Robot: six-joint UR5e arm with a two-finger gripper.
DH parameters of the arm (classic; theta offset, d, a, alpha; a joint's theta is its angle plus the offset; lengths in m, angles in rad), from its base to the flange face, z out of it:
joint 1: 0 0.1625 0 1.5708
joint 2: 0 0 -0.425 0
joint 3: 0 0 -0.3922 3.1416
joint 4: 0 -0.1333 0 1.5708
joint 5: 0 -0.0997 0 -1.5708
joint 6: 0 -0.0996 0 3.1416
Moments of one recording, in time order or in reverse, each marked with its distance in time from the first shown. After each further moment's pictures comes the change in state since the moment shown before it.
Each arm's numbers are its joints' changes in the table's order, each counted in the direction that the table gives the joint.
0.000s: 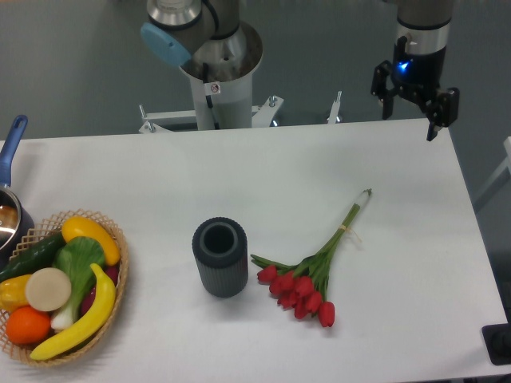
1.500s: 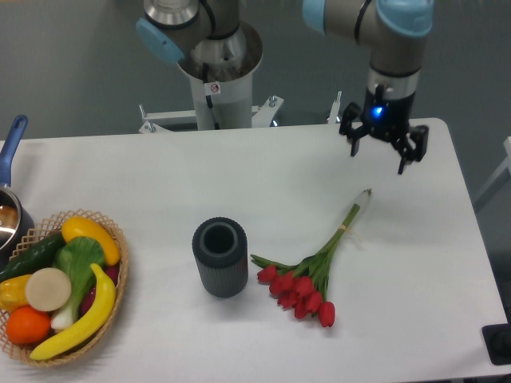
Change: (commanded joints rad) arm -0.152 -0.123 -0.095 -0.179 0.018 0.383
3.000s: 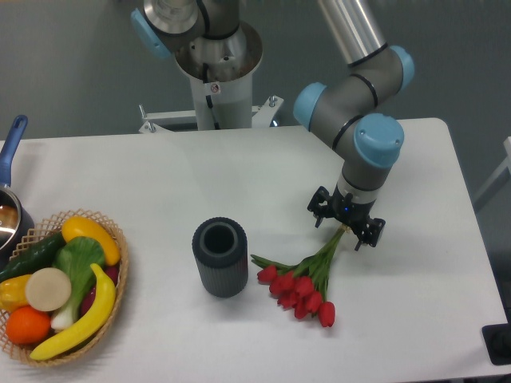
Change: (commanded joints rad) arm -0.103 -0.316 0.089 -0.059 -0.002 0.078
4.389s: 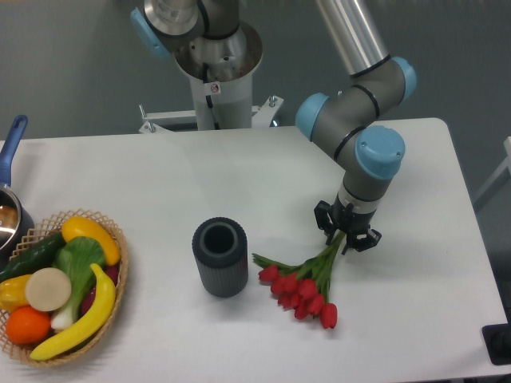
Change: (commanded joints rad) arm -0.005 -0.005 0.008 0.000 -0.002 0.008
